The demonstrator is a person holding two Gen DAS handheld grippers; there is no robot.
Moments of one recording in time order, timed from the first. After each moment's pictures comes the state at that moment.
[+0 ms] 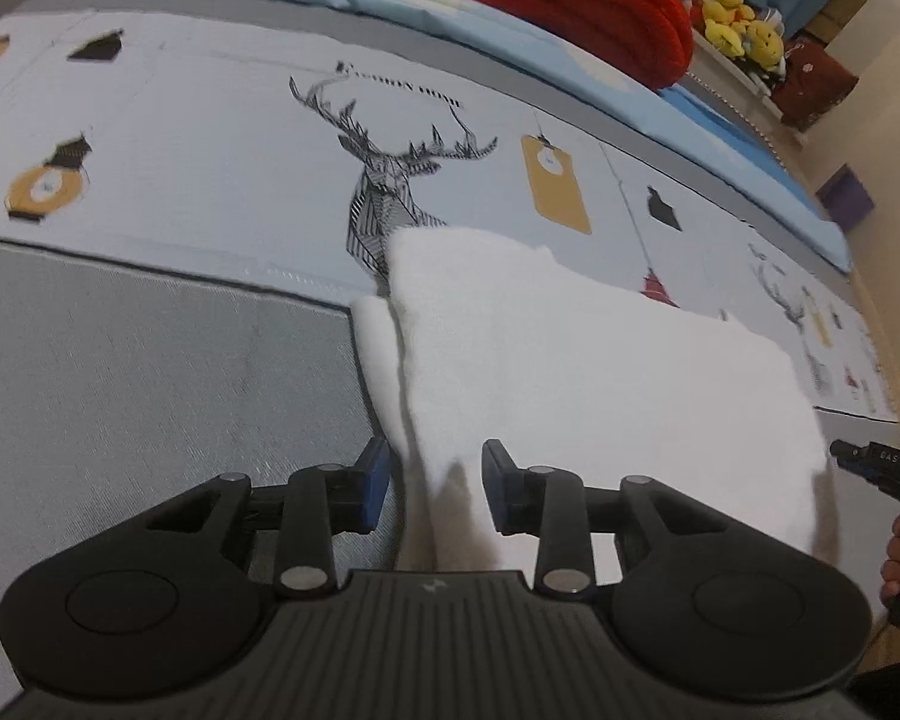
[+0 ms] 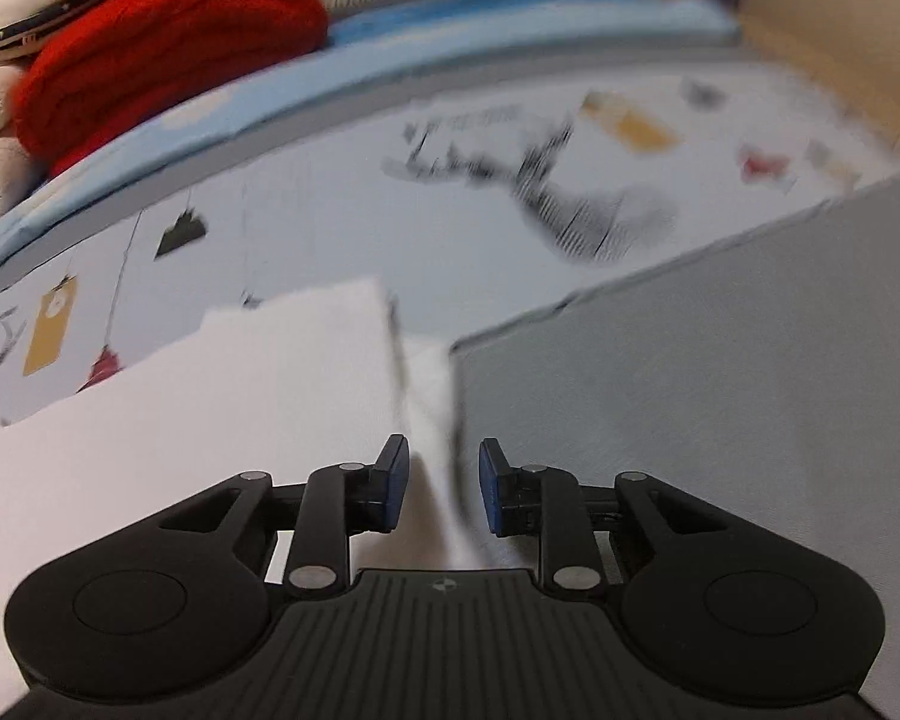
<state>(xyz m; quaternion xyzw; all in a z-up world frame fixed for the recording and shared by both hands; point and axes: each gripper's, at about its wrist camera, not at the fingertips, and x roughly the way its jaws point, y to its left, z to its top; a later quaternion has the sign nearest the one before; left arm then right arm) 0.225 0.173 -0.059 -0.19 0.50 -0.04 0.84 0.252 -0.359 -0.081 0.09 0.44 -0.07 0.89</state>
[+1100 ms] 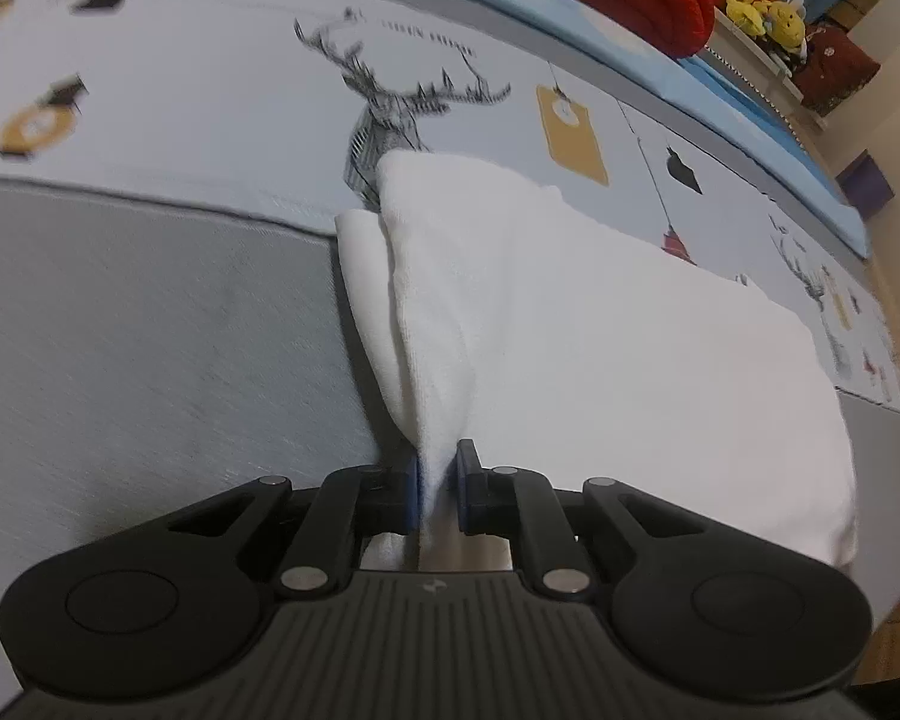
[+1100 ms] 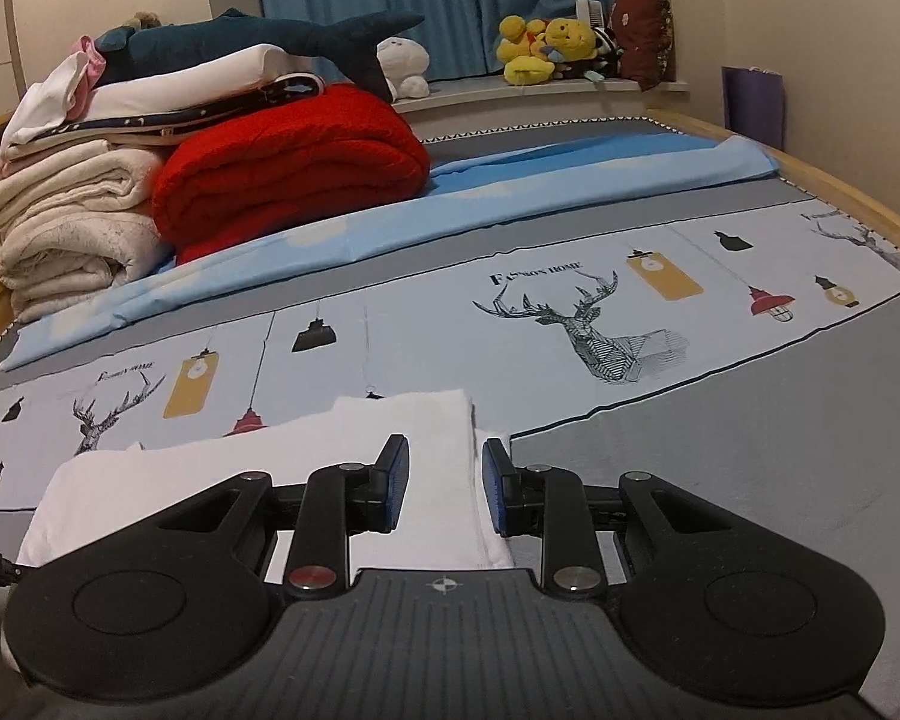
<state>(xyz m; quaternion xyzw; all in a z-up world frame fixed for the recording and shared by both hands) 0.215 0.159 -0.084 -0.17 0.52 -0.01 0.84 0.153 -0.355 -0.007 0.10 0.32 0.01 0.94</state>
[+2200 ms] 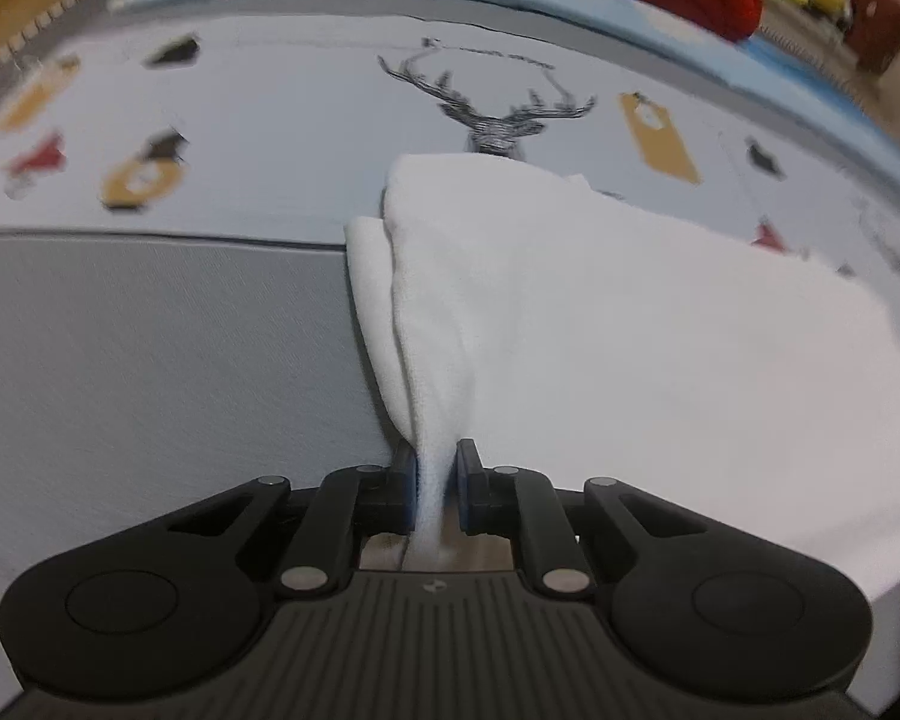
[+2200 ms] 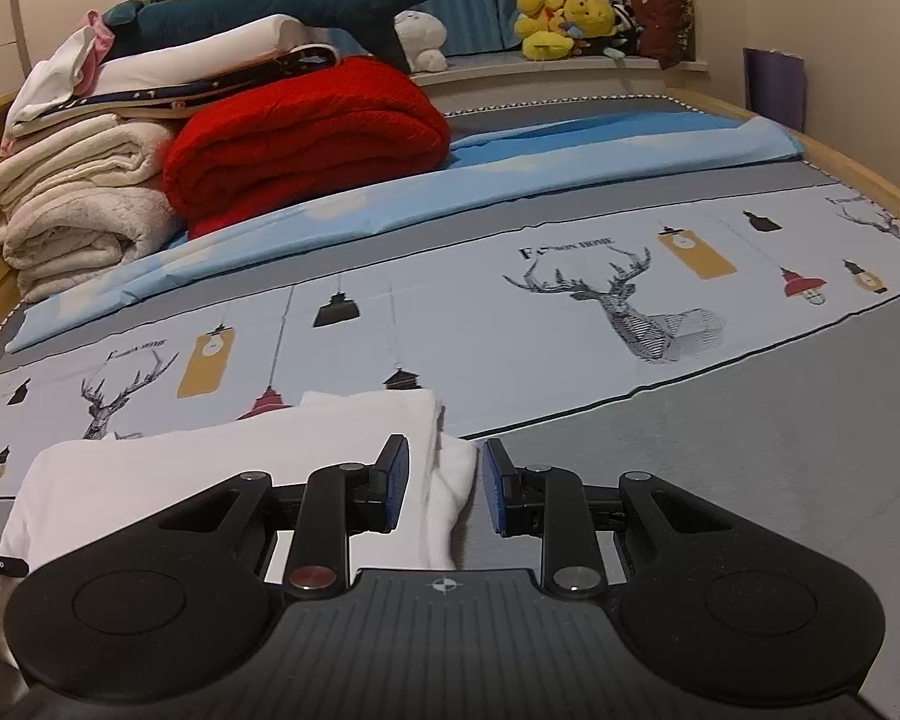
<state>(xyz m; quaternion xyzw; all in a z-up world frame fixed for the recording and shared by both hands) 0.211 0.177 -0.078 -0.07 0.52 0.07 0.85 0.169 -0.332 -0.017 0.09 0.34 0.03 0.94</state>
